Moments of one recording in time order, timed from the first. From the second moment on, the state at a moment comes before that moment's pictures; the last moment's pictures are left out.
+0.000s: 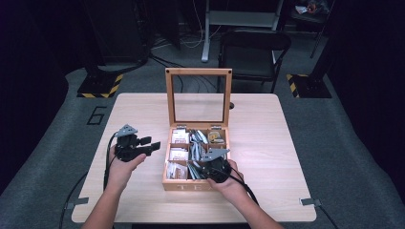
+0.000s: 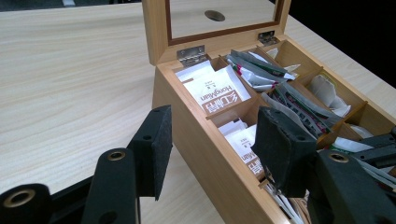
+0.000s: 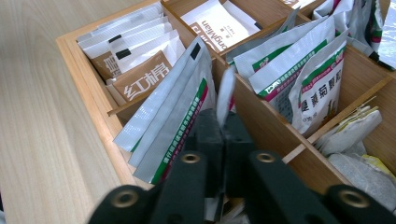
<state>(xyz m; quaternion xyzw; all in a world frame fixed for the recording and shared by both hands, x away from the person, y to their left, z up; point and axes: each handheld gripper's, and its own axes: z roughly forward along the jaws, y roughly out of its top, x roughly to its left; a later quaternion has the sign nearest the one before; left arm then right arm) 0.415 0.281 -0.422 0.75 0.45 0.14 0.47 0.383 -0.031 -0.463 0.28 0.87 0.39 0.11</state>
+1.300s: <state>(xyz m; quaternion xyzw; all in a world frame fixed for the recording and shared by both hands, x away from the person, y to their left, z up) 0.415 0.280 -0.424 0.75 0.45 0.13 0.47 0.380 -0.074 -0.393 0.29 0.83 0.45 0.13</state>
